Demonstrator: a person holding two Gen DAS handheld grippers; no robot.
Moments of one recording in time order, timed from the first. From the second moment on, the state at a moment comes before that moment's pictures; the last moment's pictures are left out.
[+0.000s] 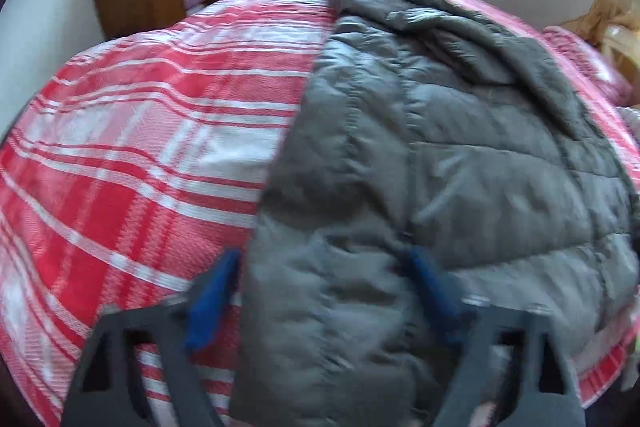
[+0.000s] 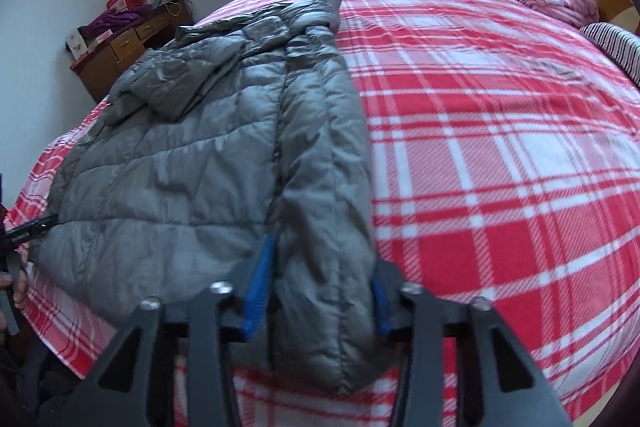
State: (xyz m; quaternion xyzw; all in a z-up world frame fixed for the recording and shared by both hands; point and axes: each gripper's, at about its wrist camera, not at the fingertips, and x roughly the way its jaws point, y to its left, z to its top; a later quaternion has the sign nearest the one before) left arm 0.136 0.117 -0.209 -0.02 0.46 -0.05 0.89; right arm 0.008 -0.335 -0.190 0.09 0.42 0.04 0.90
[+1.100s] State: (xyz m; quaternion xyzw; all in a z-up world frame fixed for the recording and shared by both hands) left arm 0.274 0.099 -0.071 0.01 0.29 -0.06 0.95; right arm 0.122 -0.332 -0.042 0.12 0.21 0.03 0.97
